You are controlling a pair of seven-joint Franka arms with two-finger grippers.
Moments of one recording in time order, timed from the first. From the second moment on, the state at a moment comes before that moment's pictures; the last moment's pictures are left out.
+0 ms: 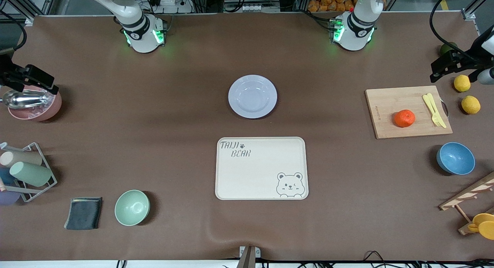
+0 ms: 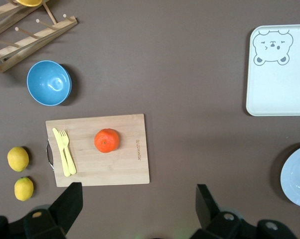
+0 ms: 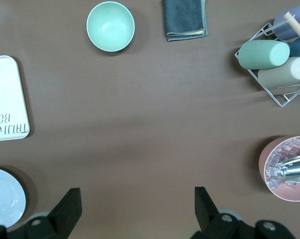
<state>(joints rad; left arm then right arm) 0.06 -0.05 -0.10 -1.55 0.04 1.49 -0.03 -0.02 0.01 0.00 -1.48 0.02 1.48 0.07</state>
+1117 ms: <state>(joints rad) 0.35 0.09 -0.08 -2.00 0.04 1.87 -0.04 0.00 0.02 0.00 -1.49 0.02 1.48 0.07</state>
